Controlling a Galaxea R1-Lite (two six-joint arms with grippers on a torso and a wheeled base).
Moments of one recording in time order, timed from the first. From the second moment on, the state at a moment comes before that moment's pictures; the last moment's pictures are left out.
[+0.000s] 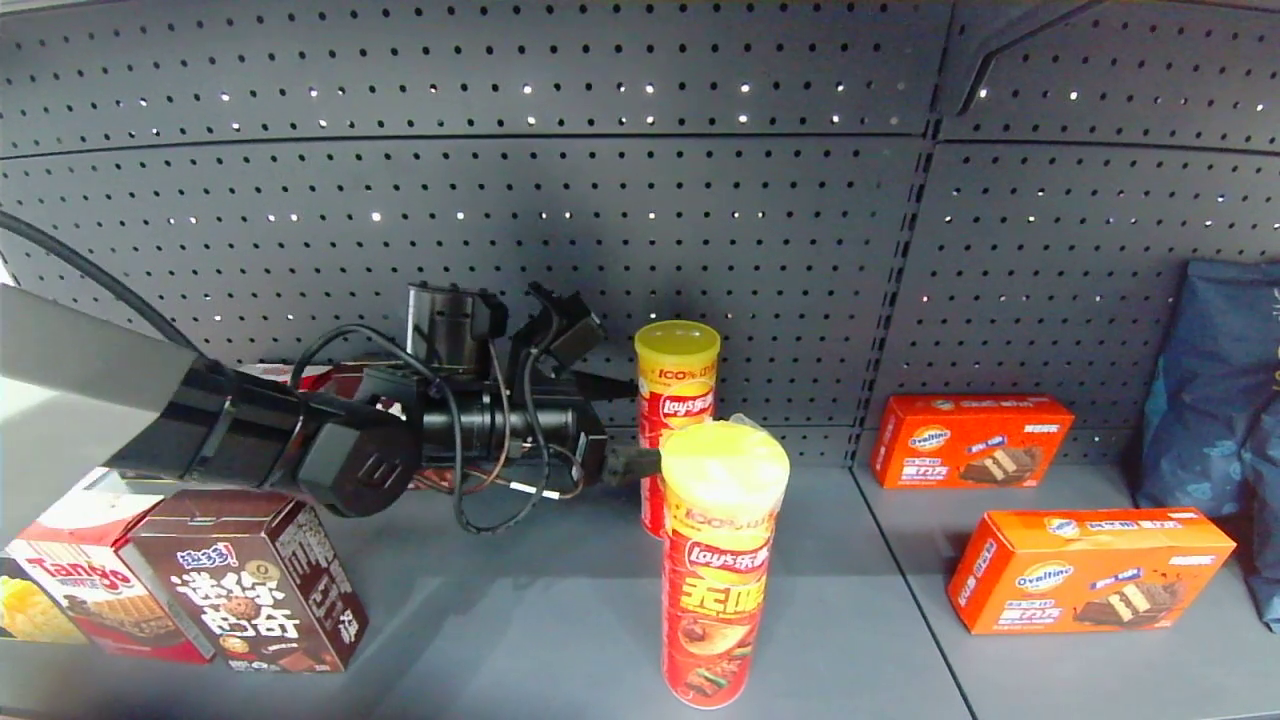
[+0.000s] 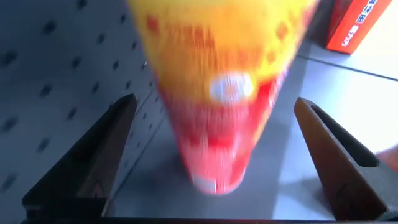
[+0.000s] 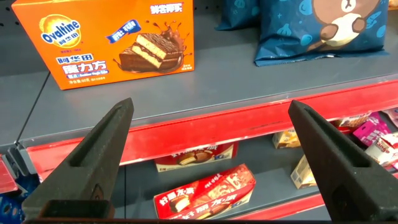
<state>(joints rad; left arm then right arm) -0.37 2.00 -1.14 -0.50 -0.71 0.26 -0.24 0.09 0.00 0.00 -0.02 0.01</state>
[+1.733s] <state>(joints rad) -0.43 1.92 -0.94 -0.51 -0.12 0.25 -0.24 0.09 0.00 0.00 -0.02 0.01</state>
